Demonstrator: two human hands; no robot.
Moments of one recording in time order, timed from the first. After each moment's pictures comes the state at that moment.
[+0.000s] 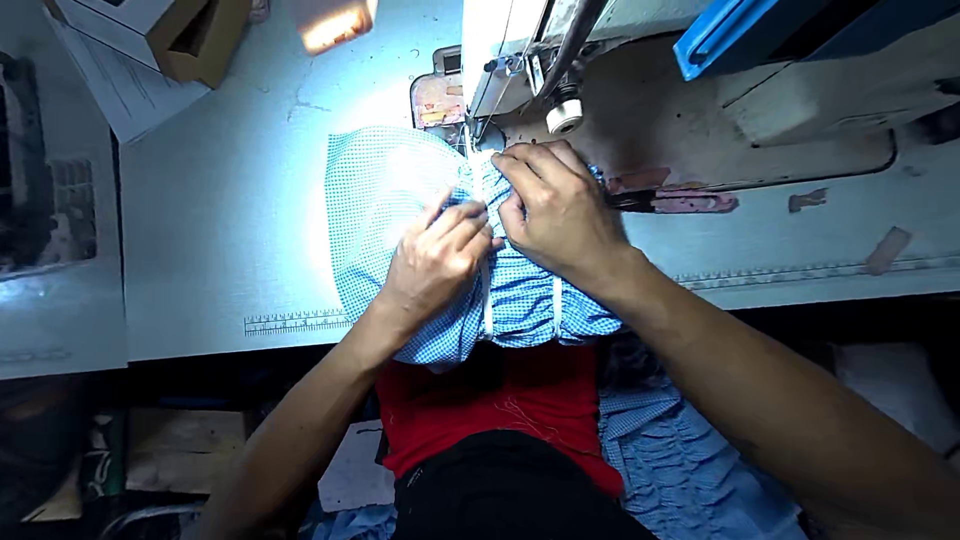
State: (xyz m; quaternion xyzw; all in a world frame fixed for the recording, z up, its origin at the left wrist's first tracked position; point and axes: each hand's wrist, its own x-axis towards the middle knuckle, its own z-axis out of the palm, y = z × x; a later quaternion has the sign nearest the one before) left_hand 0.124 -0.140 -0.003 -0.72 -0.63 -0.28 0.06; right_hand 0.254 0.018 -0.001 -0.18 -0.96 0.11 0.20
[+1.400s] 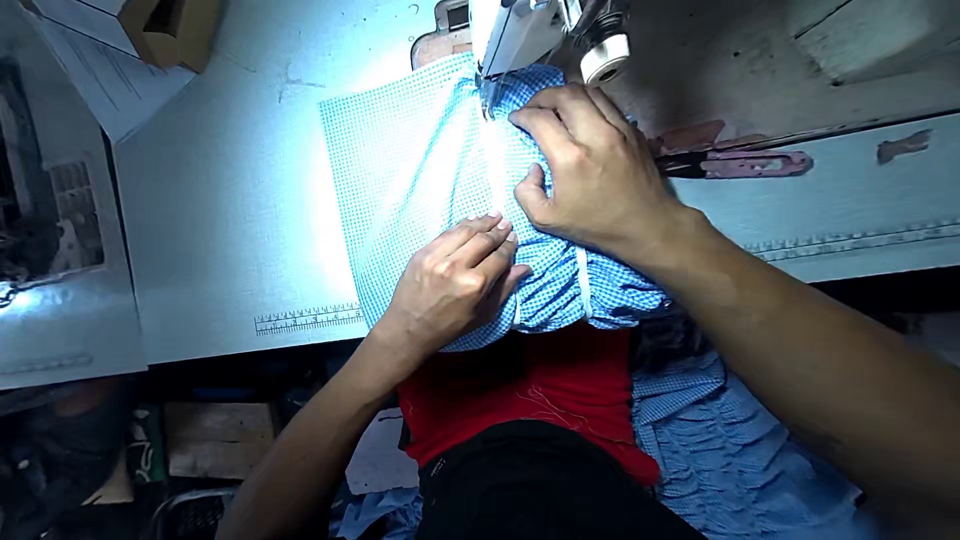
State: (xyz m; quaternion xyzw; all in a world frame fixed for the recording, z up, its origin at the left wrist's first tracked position) left_hand 0.137 -0.165 0.004 -0.72 -0.64 -0.27 -0.03; right_hand 0.251 0.027 0.007 -0.19 -0.96 0.13 0.16
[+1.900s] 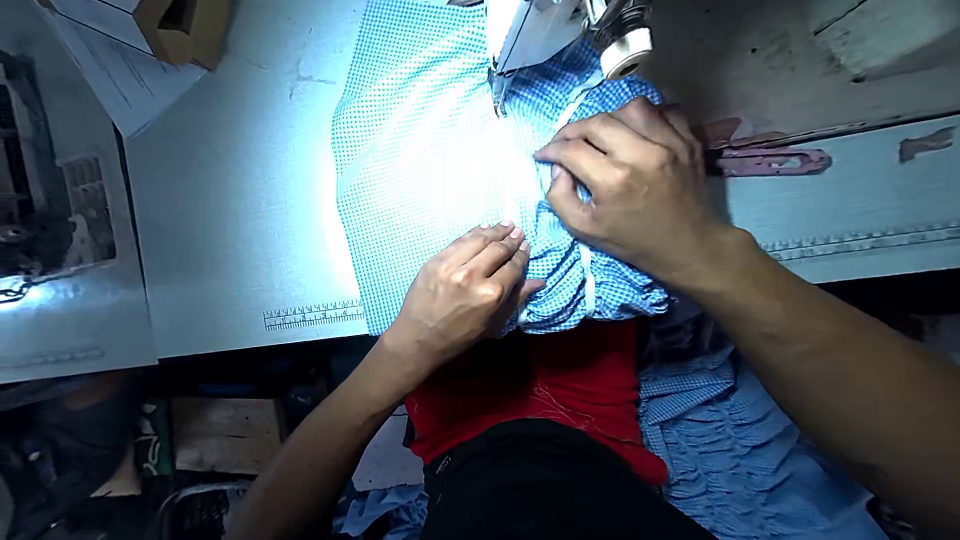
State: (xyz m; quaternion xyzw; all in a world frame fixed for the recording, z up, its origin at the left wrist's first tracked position) left_hand 0.144 -0.173 0.009 -0.73 -0.64 -0.24 -0.03; right_hand 0.278 0.019 0.012 -0.17 -0.97 0.07 0.17
